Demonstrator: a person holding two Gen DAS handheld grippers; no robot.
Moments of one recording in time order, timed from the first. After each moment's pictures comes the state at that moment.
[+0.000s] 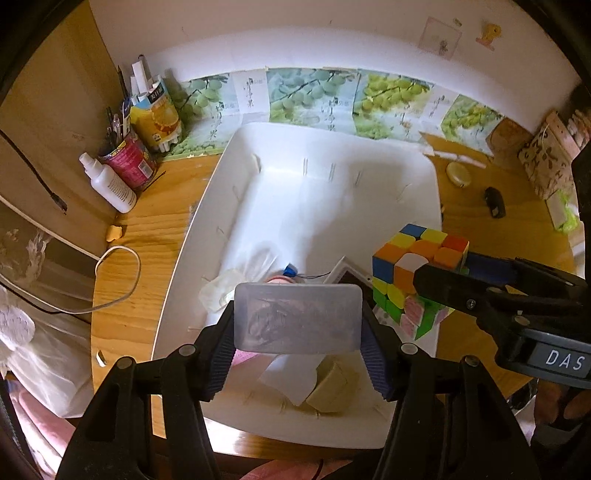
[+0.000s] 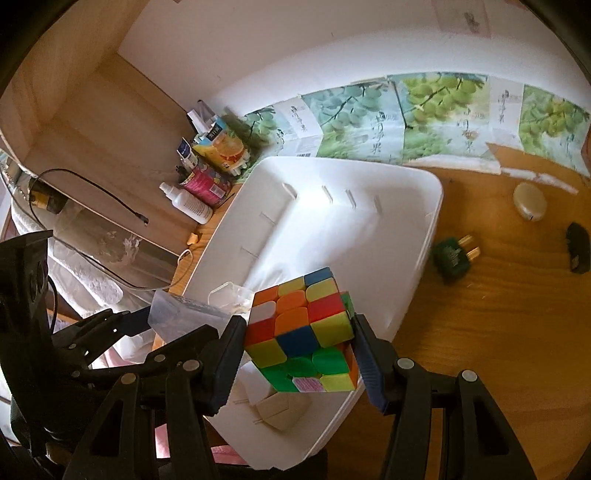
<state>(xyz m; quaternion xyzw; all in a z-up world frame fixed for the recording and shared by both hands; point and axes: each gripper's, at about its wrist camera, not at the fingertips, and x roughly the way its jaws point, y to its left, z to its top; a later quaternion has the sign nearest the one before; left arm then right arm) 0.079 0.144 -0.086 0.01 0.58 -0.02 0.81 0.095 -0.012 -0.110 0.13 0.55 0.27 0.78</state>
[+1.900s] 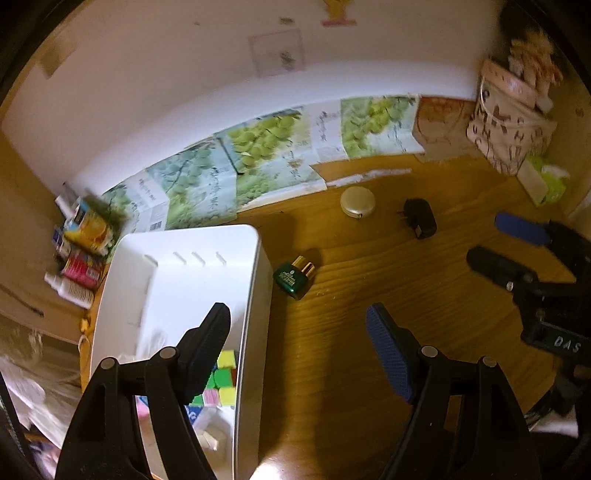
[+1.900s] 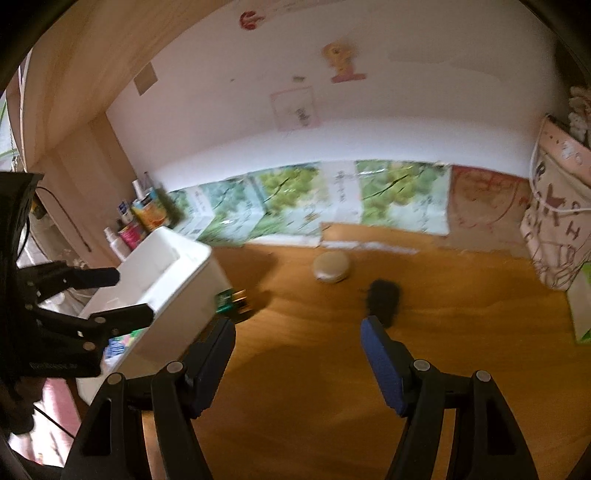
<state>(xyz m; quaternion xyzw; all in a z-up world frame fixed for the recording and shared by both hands) 0.118 -0.074 -0.073 0.13 0.52 -0.06 0.85 0.089 -0.249 -0.113 0.06 0.39 0.21 0.90</state>
